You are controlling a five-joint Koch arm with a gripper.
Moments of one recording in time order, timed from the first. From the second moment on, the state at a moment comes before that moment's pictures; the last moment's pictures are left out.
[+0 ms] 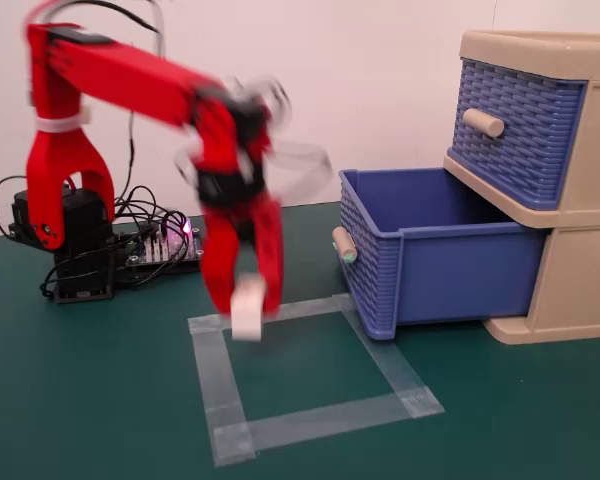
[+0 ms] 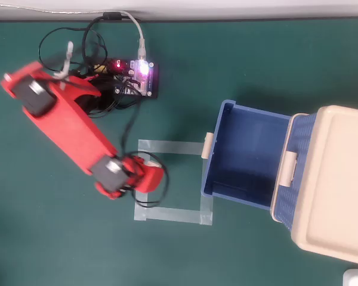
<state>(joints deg) -49.7 93.1 90.1 81.9 152.1</state>
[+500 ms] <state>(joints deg) -76.9 82.1 60.4 69.1 169.9</state>
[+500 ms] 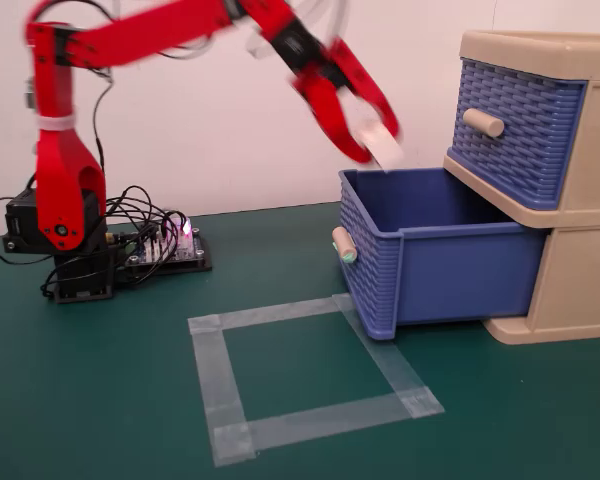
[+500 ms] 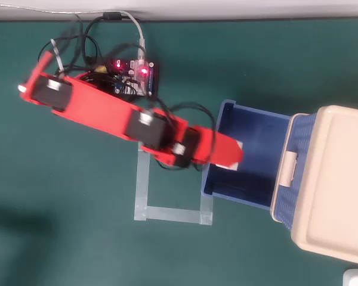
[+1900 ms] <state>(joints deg) -79.2 46.8 24.1 72.0 162.6</state>
